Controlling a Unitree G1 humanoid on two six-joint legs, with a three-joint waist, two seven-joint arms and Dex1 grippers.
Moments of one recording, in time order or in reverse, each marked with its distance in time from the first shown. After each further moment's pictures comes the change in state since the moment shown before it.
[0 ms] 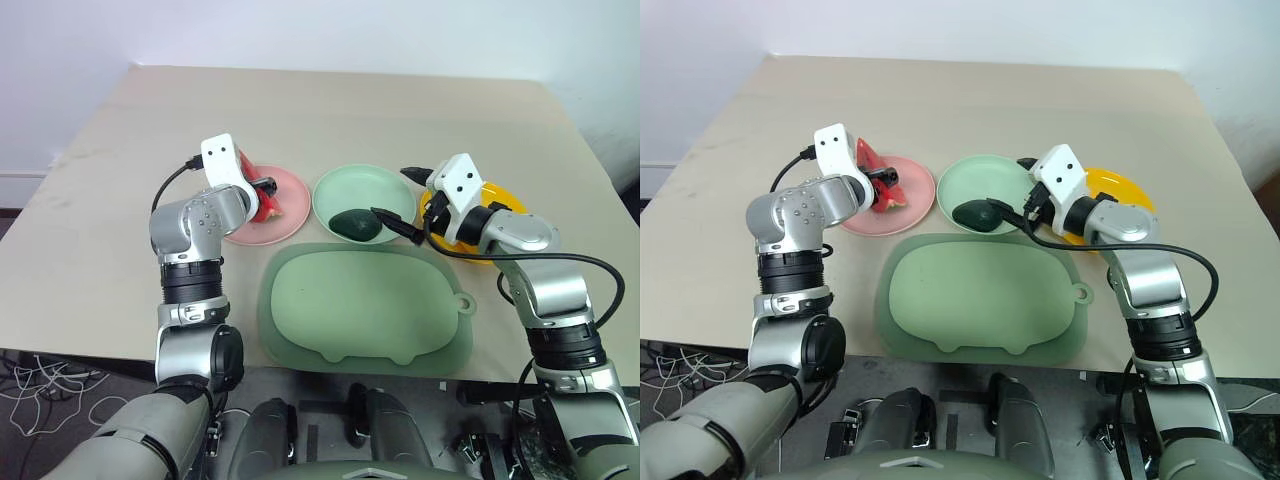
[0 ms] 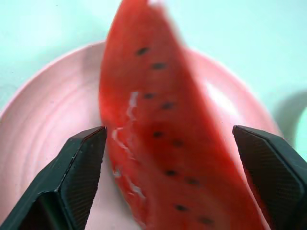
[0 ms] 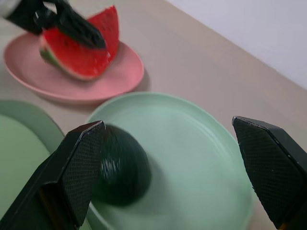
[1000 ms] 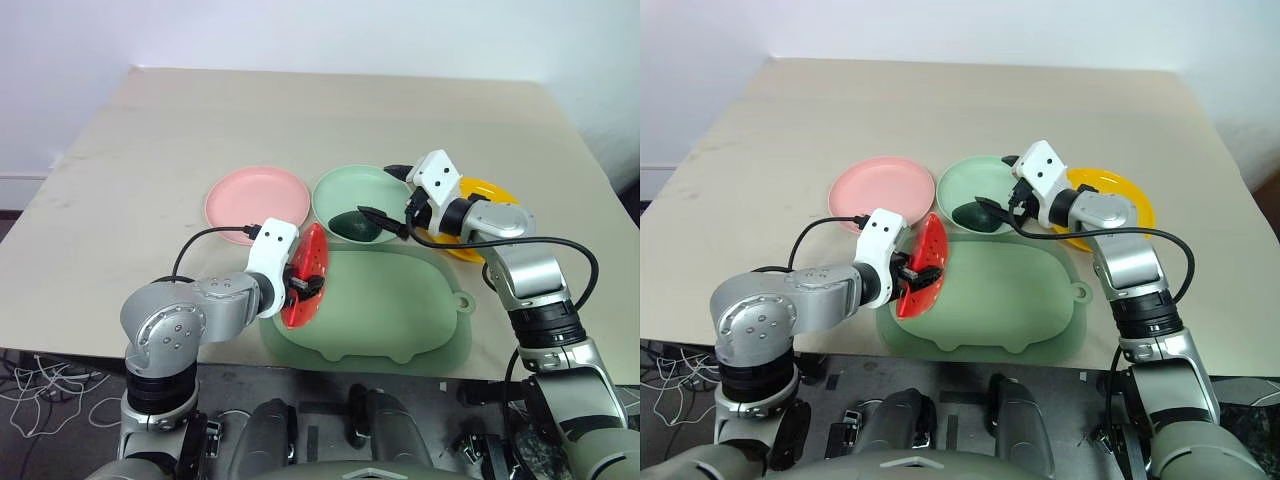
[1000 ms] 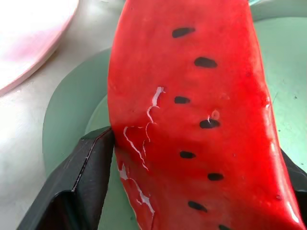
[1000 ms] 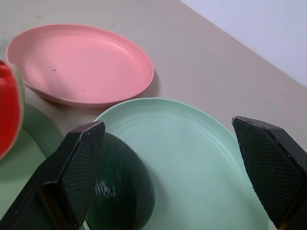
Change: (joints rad) left arm 0.442 0.153 -0.327 -0.701 -0.444 0.449 -0.072; right arm -0.112 0.043 0.084 0.175 -0.039 -0.099 0.027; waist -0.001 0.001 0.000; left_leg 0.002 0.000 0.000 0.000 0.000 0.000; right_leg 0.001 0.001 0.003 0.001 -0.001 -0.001
